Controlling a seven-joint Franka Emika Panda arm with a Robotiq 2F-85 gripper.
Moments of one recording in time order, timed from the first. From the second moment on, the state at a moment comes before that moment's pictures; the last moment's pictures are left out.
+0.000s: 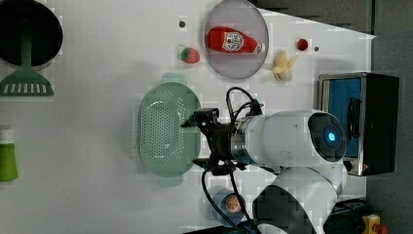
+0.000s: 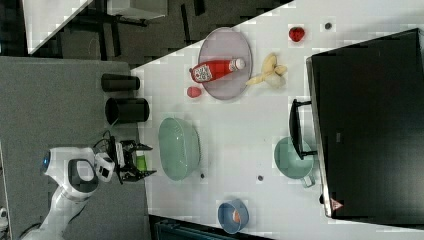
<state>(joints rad) 0.07 0.26 0.59 -2.08 0.00 0.71 1.14</state>
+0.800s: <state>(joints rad) 0.09 0.57 0.42 -2.22 -0.03 1.09 1.20</state>
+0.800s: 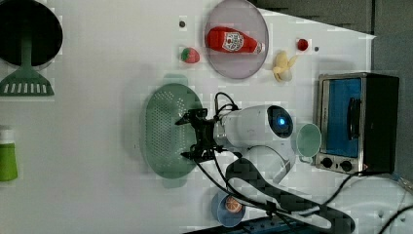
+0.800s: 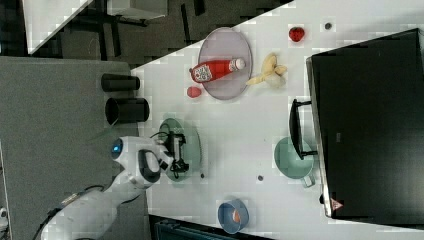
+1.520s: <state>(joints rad) 0.11 0.50 0.34 -2.25 -0.06 1.13 1.21</state>
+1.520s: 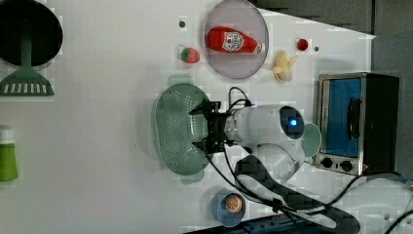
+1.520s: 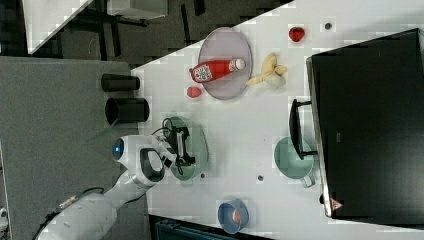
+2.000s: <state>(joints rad) 0.07 0.45 0.27 -2.33 -0.05 1.14 1.17</state>
